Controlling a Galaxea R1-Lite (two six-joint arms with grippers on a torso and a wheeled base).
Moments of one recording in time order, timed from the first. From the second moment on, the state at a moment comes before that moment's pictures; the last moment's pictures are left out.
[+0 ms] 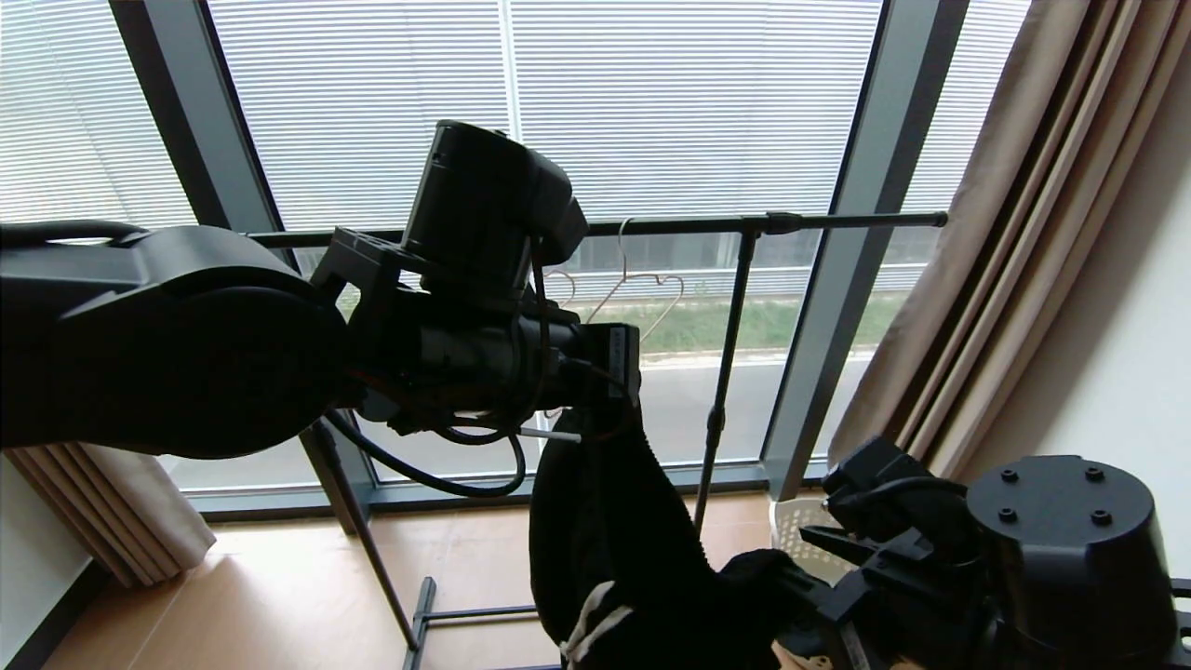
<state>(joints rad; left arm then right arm) -0.76 1.80 -1.41 0.14 0.08 -0.36 0.85 1.51 -0.50 -0.38 -0.33 0.10</state>
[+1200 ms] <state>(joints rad) -0.71 1.78 -1.43 0.14 0.23 -0.36 0.86 1.57 -0.42 -0.70 -0.02 -0.11</state>
